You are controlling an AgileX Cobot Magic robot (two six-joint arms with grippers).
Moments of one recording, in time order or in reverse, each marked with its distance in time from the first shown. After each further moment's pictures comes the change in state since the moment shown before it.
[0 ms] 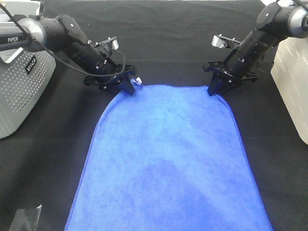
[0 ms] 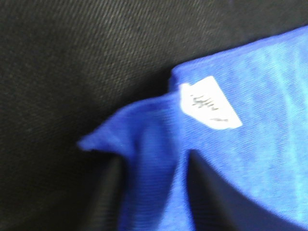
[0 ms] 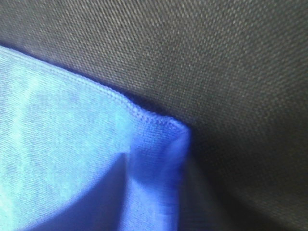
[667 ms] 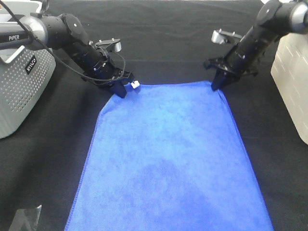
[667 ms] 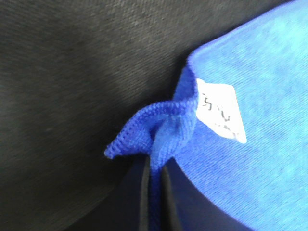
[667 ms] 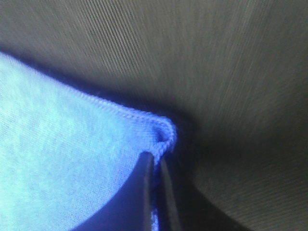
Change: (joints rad) left arm -0.010 -0.022 0.000 0.142 0.001 0.080; right arm 0.002 -0.042 0.006 -0.023 -0.049 -0.035
